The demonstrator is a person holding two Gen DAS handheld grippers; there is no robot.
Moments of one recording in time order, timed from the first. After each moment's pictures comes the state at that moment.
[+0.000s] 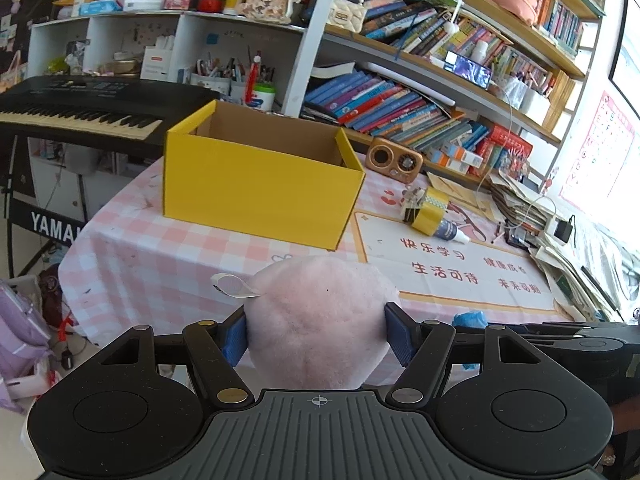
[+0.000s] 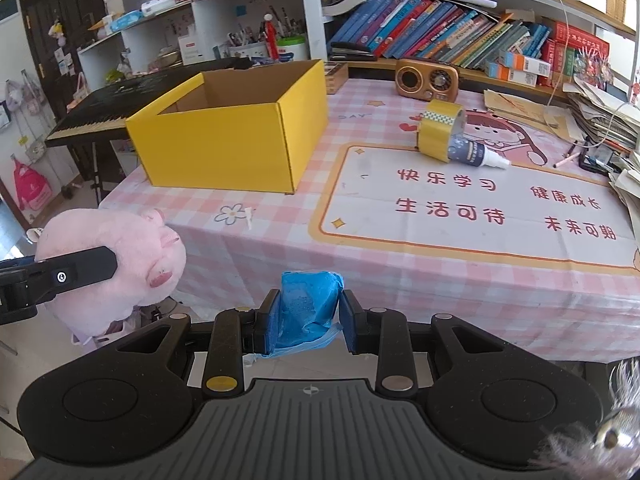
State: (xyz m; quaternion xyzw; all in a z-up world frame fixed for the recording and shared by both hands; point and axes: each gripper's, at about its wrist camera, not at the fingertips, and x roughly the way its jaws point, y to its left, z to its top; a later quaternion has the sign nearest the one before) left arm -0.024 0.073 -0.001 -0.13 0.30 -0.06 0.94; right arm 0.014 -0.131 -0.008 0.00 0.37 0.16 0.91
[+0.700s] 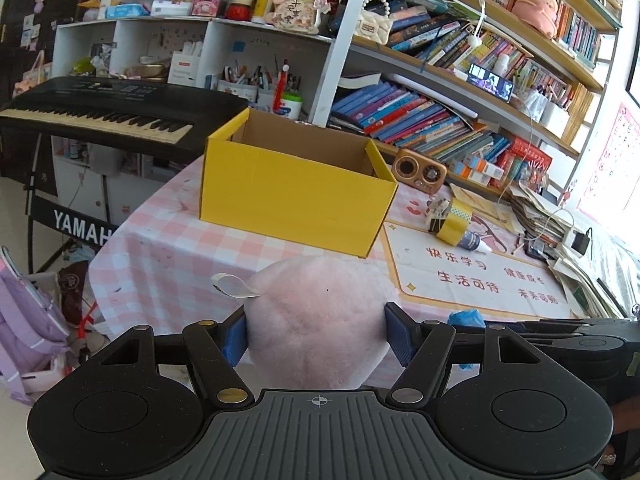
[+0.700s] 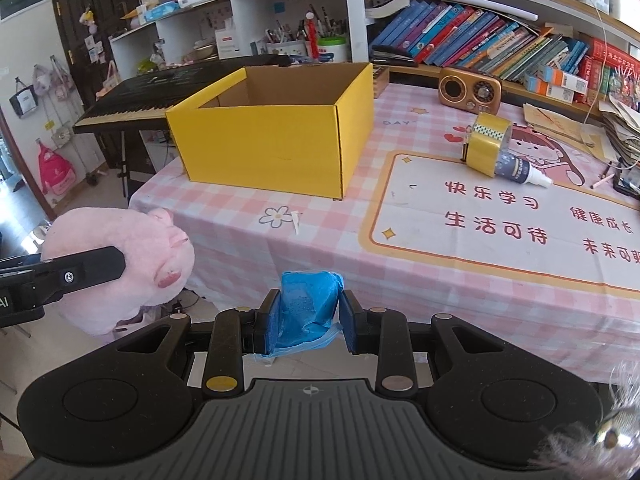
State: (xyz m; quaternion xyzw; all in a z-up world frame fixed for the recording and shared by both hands) left arm -0.037 0.094 0.001 -0.13 0.30 -0.03 0.95; right arm 0.015 -0.099 -0.005 -0.02 0.37 0.21 0.91
